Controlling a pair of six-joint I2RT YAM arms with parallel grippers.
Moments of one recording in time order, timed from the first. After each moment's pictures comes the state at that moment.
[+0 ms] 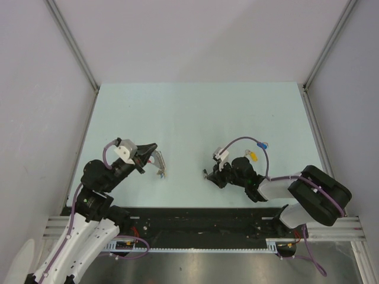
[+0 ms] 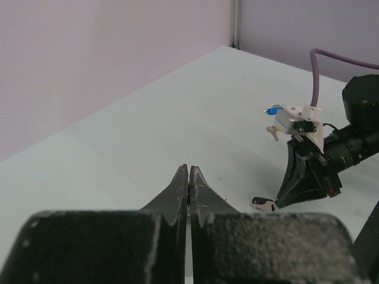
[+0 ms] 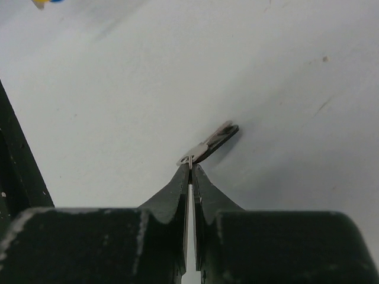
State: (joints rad) left arm -0.44 0.40 0.57 -0.08 0.32 0.06; right arm 0.77 1.44 0.33 0.70 -0.28 0.14
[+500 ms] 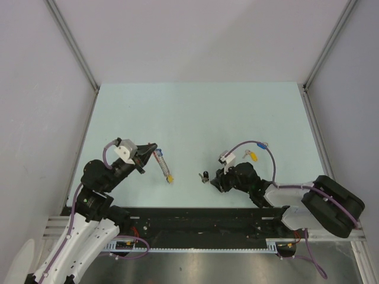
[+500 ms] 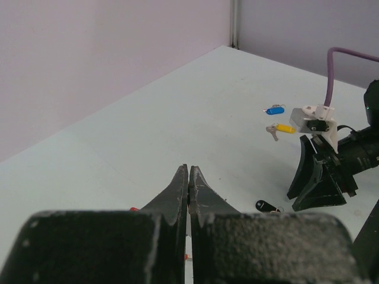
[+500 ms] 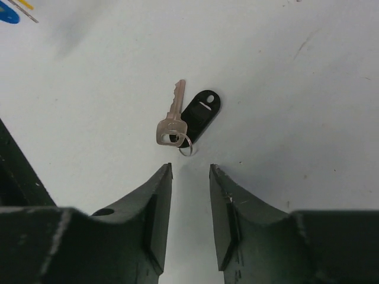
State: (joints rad) left arm -0.44 0.40 0.57 -0.08 0.32 0.06; right arm 0.83 1.33 0.24 0.61 -0.11 0.24
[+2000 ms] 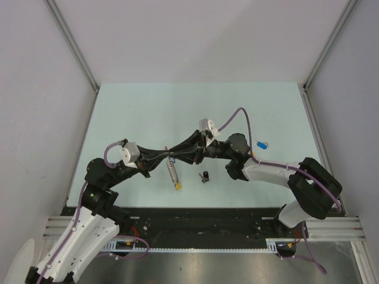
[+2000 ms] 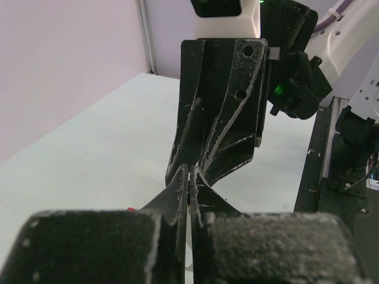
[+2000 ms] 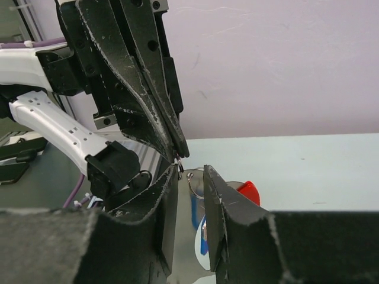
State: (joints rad) left arm -0.44 0.47 0.52 0.15 0.63 -0.07; right arm 0.85 1.52 0.78 1.16 -0.72 0.34
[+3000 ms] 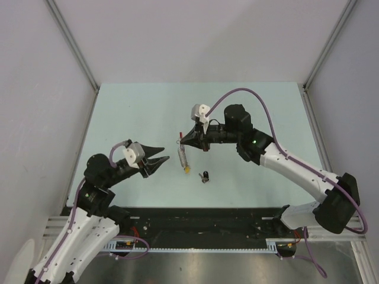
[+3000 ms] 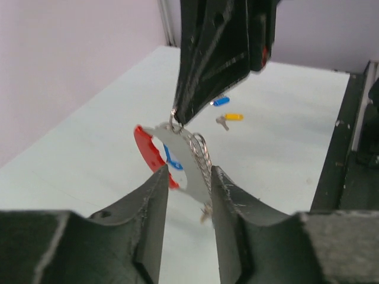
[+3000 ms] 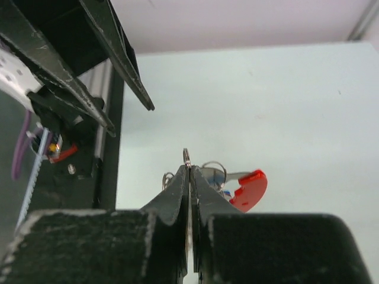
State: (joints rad) left arm -0.44 0.45 0.60 -0.08 0.58 0.10; right arm 0.79 1.35 1.11 0.12 -0.69 -0.10
